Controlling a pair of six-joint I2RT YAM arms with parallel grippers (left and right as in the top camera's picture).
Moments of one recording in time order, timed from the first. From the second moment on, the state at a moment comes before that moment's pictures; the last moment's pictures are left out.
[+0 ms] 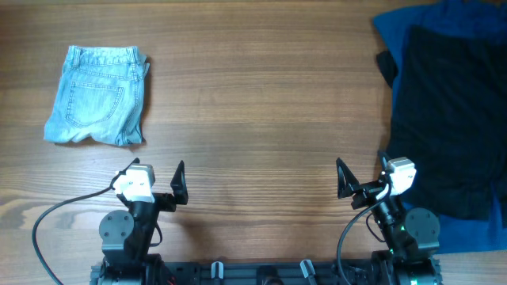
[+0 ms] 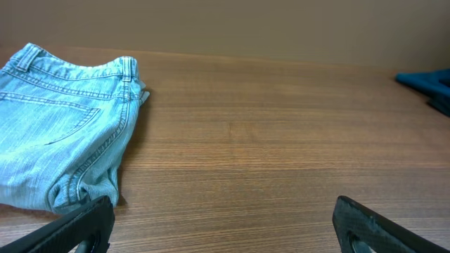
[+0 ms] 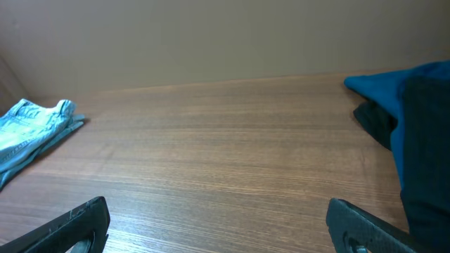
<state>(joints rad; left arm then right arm) 0.00 0.01 0.11 -0.34 0.13 -0.10 0.08 0.02 0.10 -0.24 -0.20 0.16</state>
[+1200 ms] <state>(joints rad) 0.00 0.35 0.70 -0.54 0.41 -0.23 0.08 0.47 0.56 -0.32 -0.58 0.52</state>
